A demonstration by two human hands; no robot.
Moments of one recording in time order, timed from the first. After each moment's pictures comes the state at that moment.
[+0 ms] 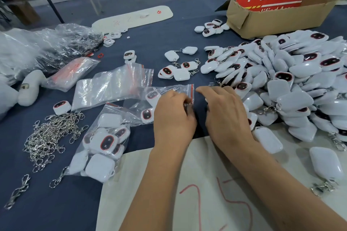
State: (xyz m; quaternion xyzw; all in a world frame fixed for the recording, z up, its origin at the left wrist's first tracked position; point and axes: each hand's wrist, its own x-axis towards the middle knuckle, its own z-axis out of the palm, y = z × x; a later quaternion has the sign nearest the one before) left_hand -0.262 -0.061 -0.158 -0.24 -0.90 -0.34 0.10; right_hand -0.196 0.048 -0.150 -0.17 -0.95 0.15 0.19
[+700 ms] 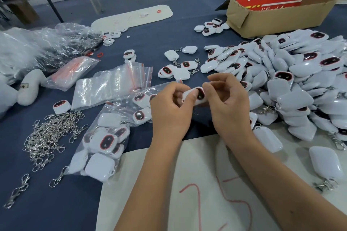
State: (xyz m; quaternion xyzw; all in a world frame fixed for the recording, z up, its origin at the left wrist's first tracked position) left_hand -0.263 -0.065 -0.150 -0.20 -0.79 -0.58 0.05; right_hand -0.203 0.050 -0.160 -0.18 -0.70 0.58 0.38
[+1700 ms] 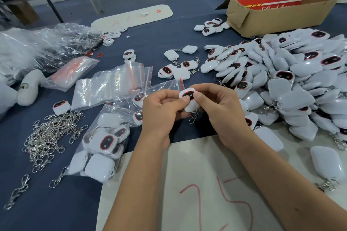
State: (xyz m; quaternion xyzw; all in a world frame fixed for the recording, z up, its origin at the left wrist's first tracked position) left_hand -0.270 -0.081 -0.144 -0.08 -0.66 -0.73 -0.17; right_hand -0.204 0.049 -0.161 -0.11 -0.67 0.70 0.25
